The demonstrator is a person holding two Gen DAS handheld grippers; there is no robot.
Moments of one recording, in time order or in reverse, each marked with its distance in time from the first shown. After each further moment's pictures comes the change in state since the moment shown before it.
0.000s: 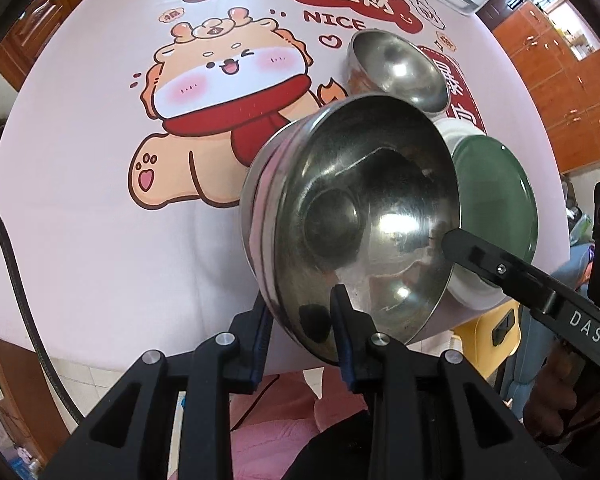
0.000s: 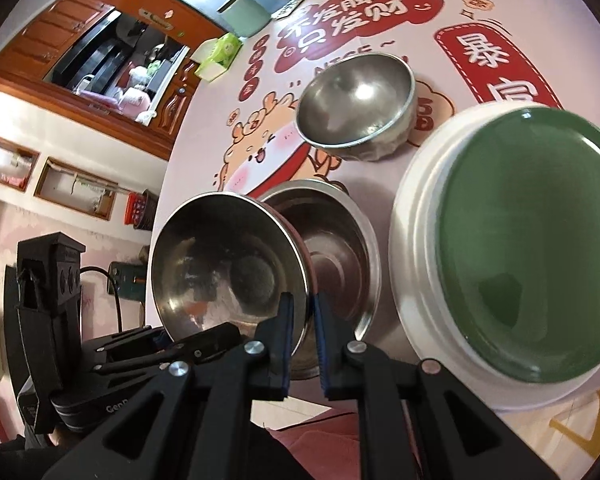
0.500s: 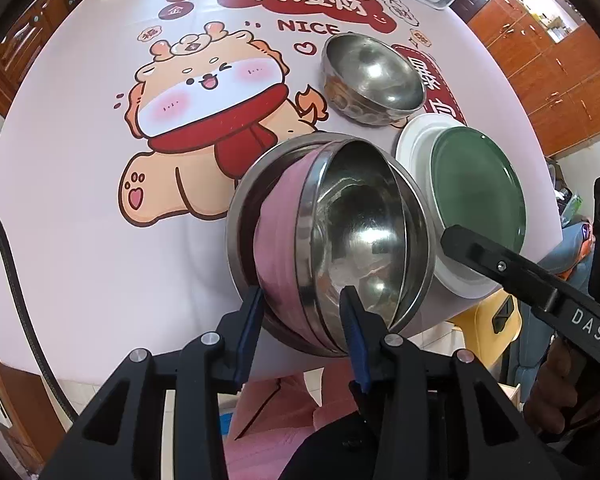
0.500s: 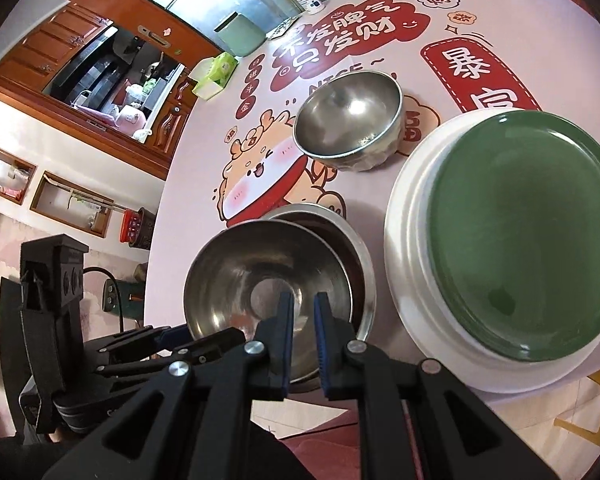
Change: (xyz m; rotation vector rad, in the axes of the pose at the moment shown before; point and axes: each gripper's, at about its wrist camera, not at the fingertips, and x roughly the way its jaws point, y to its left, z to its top) left arm -0.007 -0.005 0.000 0.084 -0.033 -0.032; right arm -0.014 0.009 -0.013 0.009 -0.074 -0.028
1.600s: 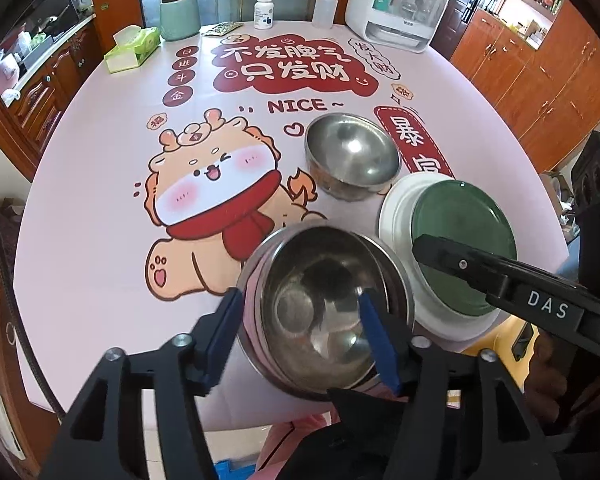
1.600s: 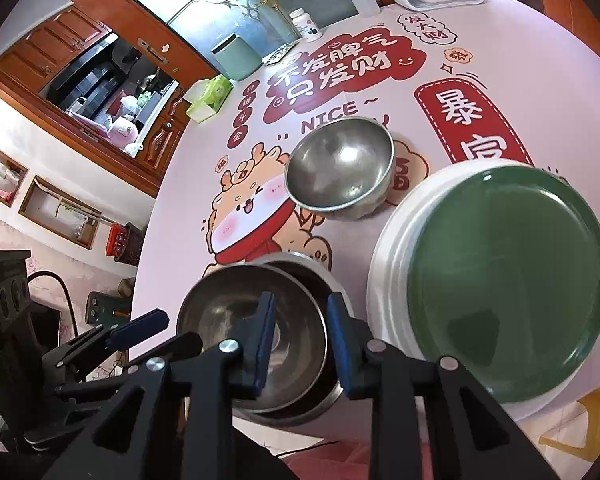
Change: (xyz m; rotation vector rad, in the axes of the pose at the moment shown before) left arm -0.045 -0.022 0.014 0.083 -0.230 0.076; right arm -0.007 0.003 0.032 -0.045 -0.080 -0.059
